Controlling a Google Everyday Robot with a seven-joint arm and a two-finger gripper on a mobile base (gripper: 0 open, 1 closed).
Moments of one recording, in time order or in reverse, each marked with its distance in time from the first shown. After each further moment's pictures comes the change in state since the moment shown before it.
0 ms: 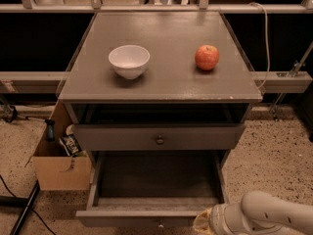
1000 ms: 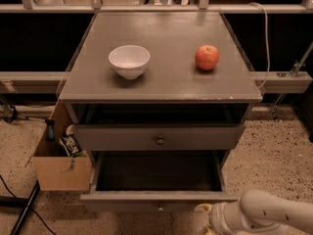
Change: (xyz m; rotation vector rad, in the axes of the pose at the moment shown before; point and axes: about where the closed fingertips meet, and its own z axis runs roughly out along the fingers) arm 0.005 -0.003 0.008 -0.006 0.003 0.031
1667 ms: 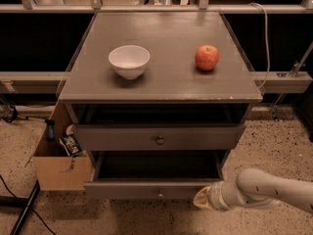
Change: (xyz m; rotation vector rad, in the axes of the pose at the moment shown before) arm 0.000 -0.079 0.002 0.055 0.006 0.018
